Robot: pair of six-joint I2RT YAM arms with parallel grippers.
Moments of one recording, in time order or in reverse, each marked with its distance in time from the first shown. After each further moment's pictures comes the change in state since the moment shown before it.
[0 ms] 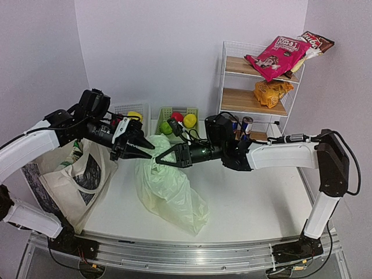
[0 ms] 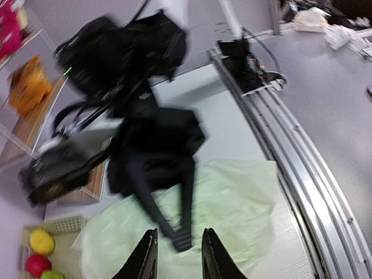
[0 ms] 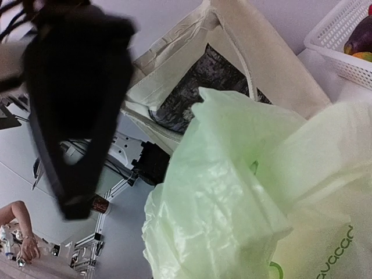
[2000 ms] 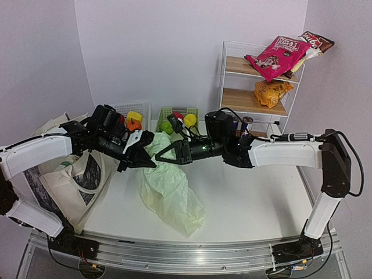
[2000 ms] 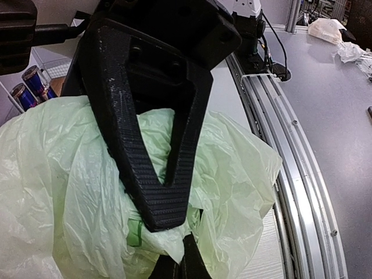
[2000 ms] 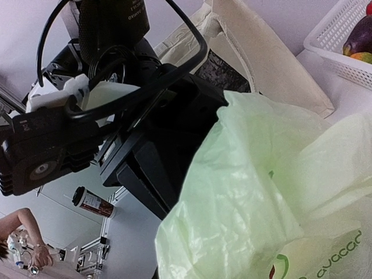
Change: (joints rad) left arm -0.034 0.046 -0.146 0.093 -0.056 -0.190; right arm 0.005 -0.019 0.035 -0.055 0.016 0.027
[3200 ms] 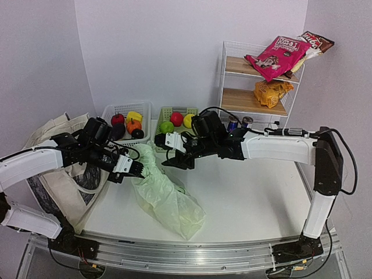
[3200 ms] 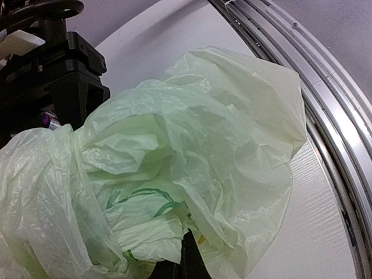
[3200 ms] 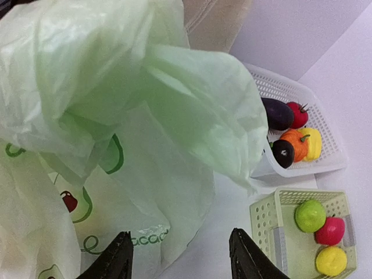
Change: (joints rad) left arm 0.000 -0.138 -0.159 -0.050 -0.177 0.483; right arm 0.007 0.076 0.175 -0.420 0.414 -1.310
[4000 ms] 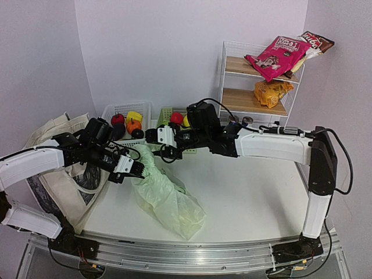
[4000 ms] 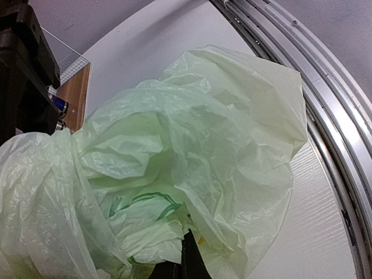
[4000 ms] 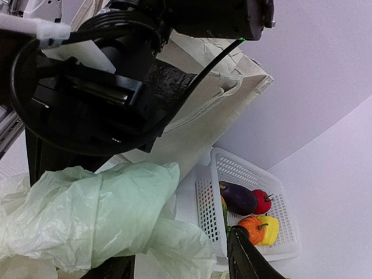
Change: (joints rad) left arm 0.000 0.014 0.002 -0.001 -0.002 0.001; right arm 0.027 0.052 0.111 0.157 -0.131 -0.183
